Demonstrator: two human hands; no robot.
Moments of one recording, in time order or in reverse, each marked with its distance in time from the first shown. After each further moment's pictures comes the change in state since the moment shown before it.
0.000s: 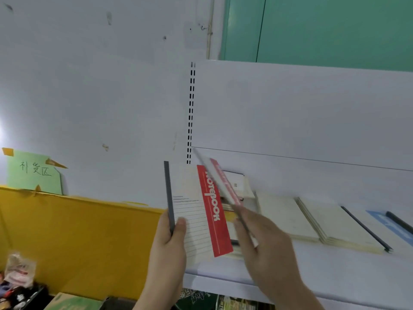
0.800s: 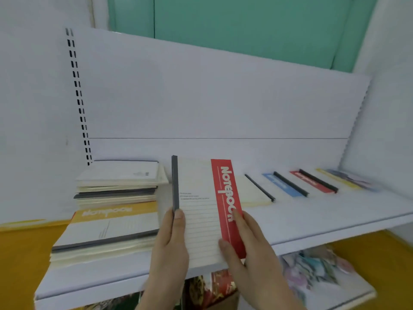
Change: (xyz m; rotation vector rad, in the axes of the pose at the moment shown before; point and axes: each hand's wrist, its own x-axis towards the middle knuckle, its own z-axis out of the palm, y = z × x) left_hand -0.060 -0.027 0.122 -0.096 -0.309 -0.191; right_hand -0.082 0.043 -0.097 -0.158 -0.246 0.616
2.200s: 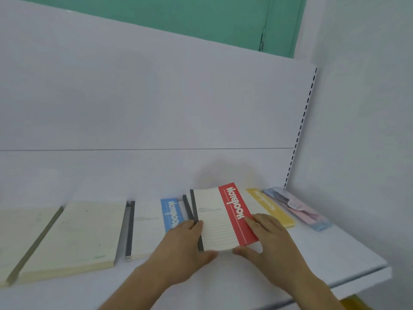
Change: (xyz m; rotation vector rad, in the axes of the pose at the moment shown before) left_hand 0.112 -0.176 0.437 1.410 -0.630 0.449; right_hand 0.171 0.449 -0.245 -0.485 -0.032 -0.047
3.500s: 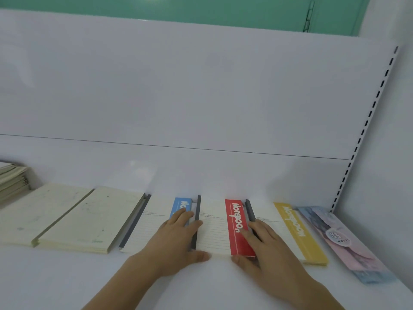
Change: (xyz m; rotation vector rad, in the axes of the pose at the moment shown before) left_hand 0.039 -0.005 0.016 0.184 -0.033 -0.254; right_hand 0.080 0.069 0.054 0.047 -0.196 -0.364
